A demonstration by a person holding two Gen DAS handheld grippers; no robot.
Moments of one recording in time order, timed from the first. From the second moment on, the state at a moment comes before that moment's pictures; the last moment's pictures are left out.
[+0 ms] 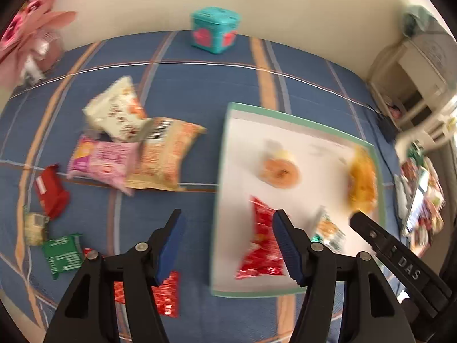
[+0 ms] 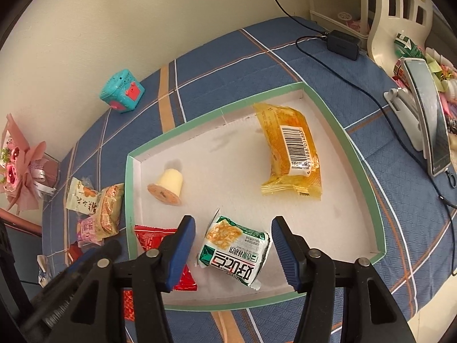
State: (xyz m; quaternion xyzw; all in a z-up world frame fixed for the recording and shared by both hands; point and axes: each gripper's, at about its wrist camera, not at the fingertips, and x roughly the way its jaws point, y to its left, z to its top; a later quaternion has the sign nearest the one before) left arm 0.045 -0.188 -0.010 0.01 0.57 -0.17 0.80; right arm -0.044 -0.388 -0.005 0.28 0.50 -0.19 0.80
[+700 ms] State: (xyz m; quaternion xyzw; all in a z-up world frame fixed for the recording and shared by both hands) left arm 0.065 -0.140 -0.008 0.04 0.55 -0.09 0.83; right arm -0.024 -0.345 -0.017 0.22 0.53 -0.16 0.80
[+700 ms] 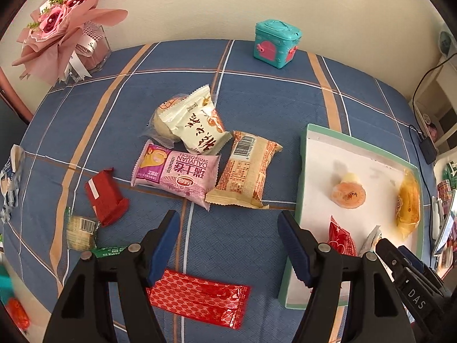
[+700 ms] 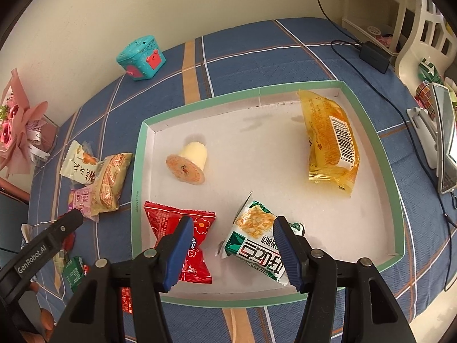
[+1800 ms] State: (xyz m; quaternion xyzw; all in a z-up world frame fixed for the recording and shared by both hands) left arm 0.059 -0.133 -0.006 0.08 0.52 -0.09 0.84; right arm -0.024 -0.331 -0.019 0.19 0.52 -0.16 0.81
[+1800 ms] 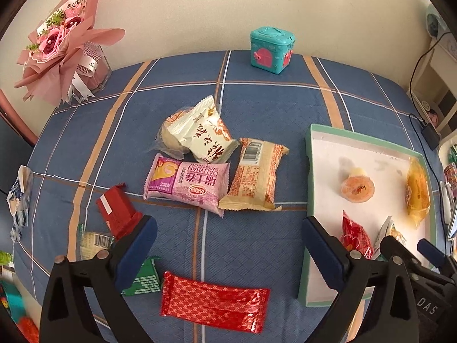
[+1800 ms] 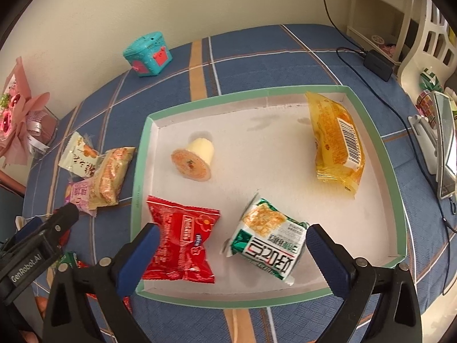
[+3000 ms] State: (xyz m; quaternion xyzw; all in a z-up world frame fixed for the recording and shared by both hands) left arm 0.033 0.067 -0.045 -0.01 0.56 -0.02 0.83; right arm -0.006 -0.145 -0.038 0.05 0.59 0.02 0.81
